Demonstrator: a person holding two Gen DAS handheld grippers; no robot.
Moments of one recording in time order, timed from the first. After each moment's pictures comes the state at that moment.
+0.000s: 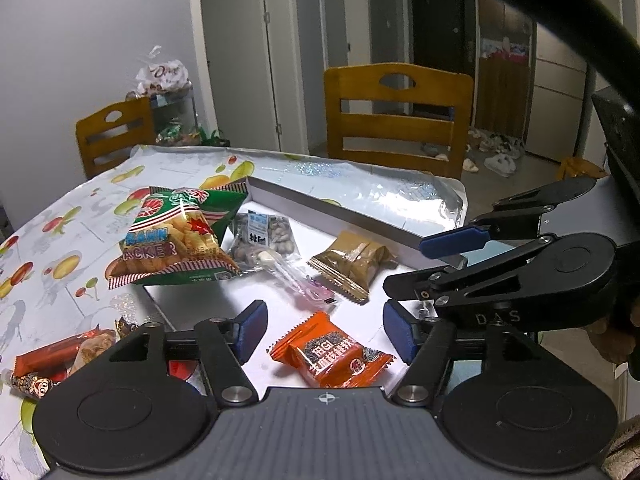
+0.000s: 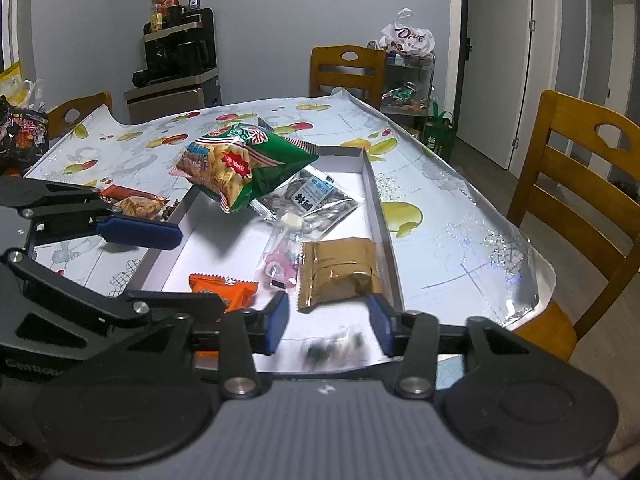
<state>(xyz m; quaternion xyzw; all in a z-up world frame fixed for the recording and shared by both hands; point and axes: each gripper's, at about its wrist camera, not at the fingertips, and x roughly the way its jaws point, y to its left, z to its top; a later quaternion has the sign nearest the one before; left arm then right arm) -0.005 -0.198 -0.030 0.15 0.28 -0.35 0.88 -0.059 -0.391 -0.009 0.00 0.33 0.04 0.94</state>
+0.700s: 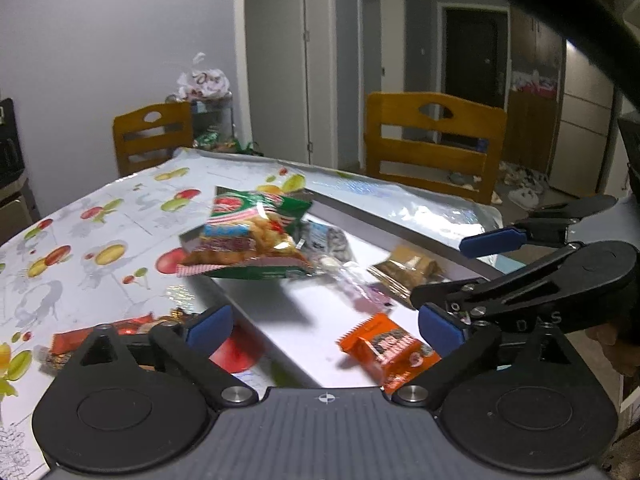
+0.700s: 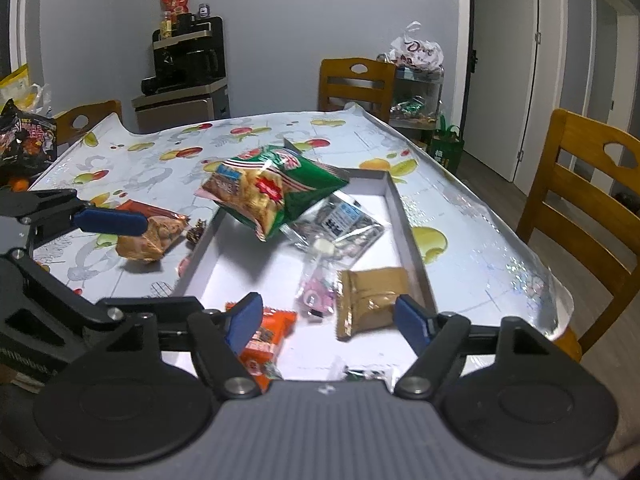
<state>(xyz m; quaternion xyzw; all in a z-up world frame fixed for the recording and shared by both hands) -0.001 -0.145 -0.018 0.11 0.26 -0.31 0.91 -0.055 -0.362 0.010 -0.01 0.32 0.05 0.95</state>
